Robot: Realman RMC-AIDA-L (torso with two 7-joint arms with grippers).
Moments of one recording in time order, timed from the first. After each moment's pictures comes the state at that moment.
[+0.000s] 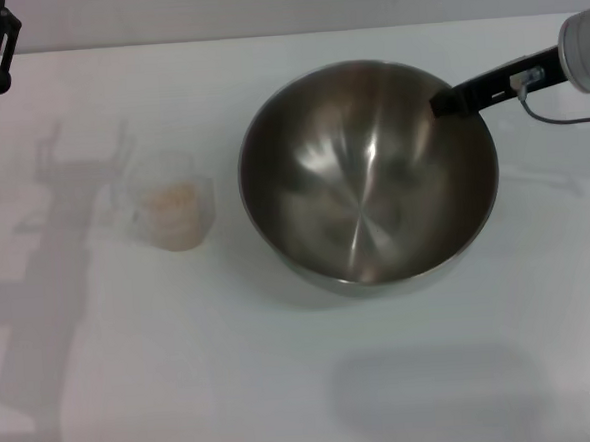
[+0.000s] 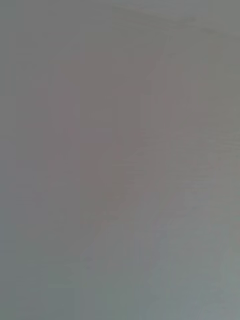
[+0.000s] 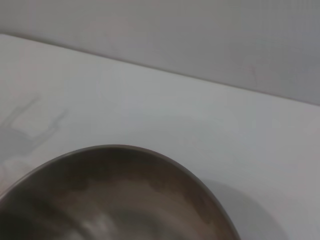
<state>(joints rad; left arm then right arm) -0.41 -2.07 -0.73 -0.35 2.08 1.46 0.00 0.63 2.07 -1.11 -1.13 0.72 1.27 -0.65</state>
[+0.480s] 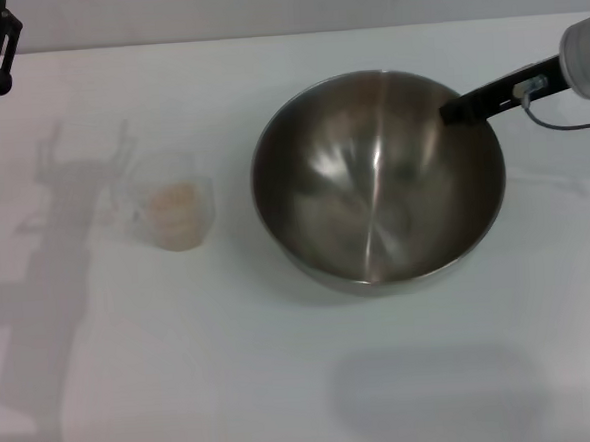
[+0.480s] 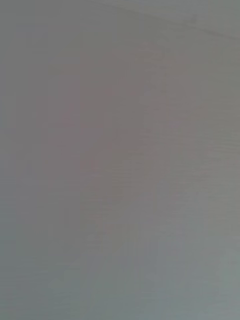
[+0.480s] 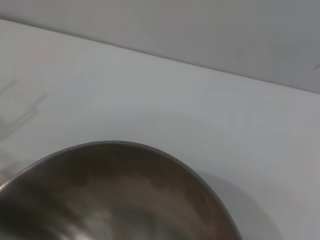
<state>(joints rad) -0.41 -2.08 -0.73 -0.35 2.08 1.46 0.00 0.64 2.07 -1.11 -1.09 0.67 1.25 -0.65</state>
